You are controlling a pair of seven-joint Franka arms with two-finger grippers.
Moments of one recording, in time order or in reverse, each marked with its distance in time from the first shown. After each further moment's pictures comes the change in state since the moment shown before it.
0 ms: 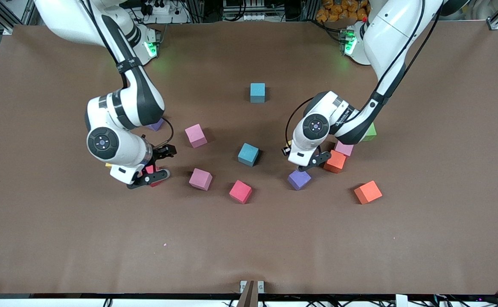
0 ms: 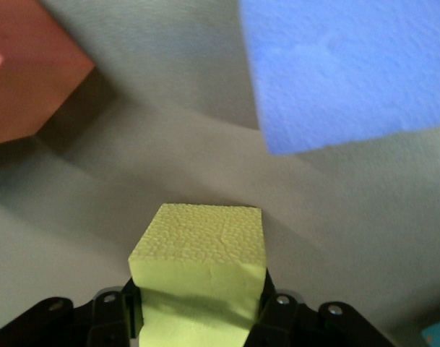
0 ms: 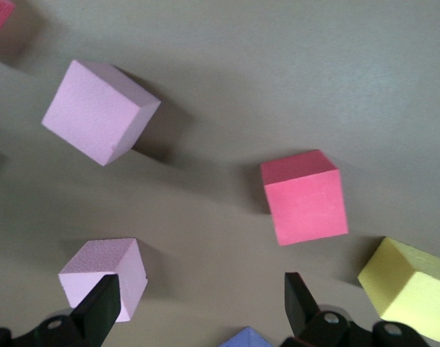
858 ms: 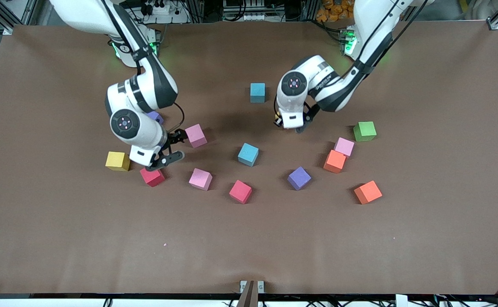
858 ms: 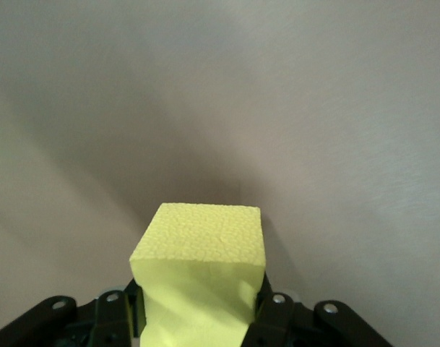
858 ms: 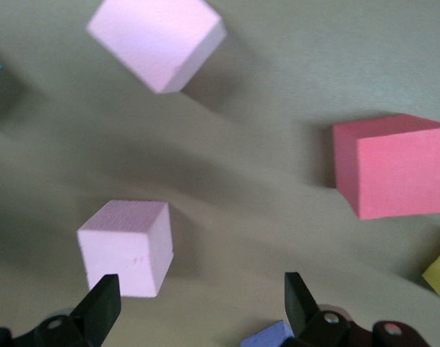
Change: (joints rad) left arm 0.008 -0.186 -0.202 -0.317 -0.002 0.083 -0.675; right arm 0.051 -0.116 0.038 -0.252 0.009 0.147 -0.065
